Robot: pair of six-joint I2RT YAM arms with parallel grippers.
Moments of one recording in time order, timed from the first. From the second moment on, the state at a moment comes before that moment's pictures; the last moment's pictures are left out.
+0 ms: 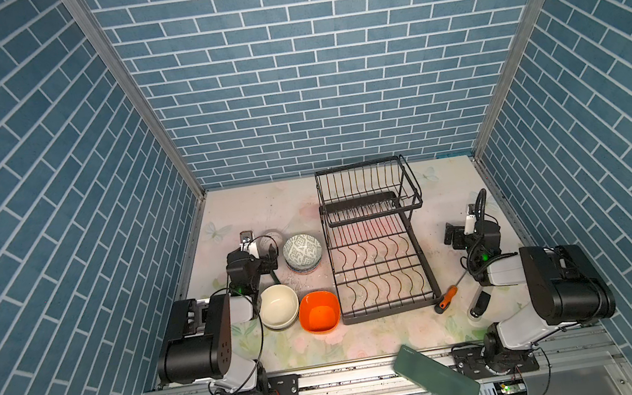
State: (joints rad) left arm -0.01 1.53 0.37 0.80 -0.02 0.07; right arm -0.03 1.54 0.35 0.77 0.06 0.03
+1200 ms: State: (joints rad) left arm -0.05 1.14 0.83 -0.36 -0.04 -0.37; right arm 0.21 1.19 0.82 -0.36 0.18 0.27
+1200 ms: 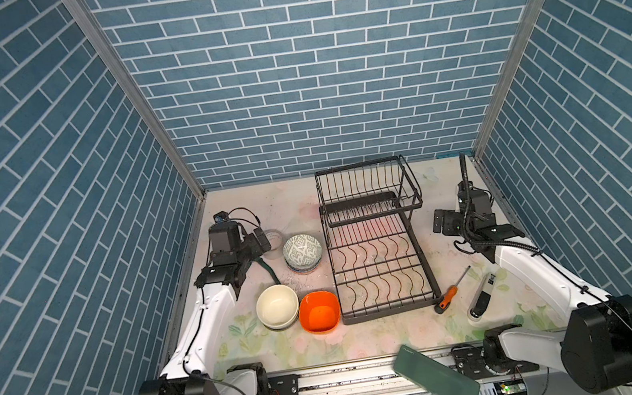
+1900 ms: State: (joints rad) left arm -0.55 0.93 0.94 -0.92 -0.17 -0.60; right arm 0.38 1.00 0.84 -0.69 0.11 0.43
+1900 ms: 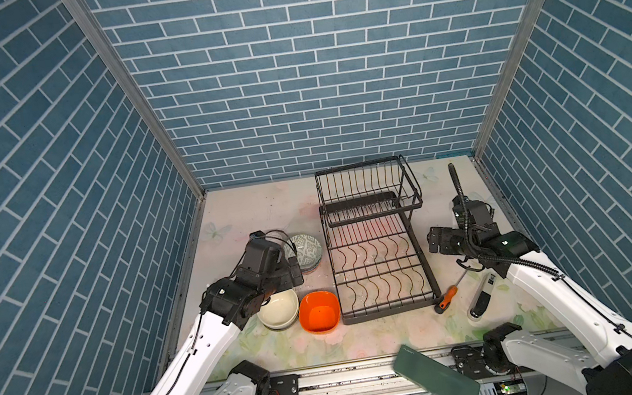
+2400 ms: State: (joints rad) left arm -0.75 0.94 0.93 -1.04 -0.30 -0.75; right arm 0.47 0.99 0.84 -0.72 0.09 0.48
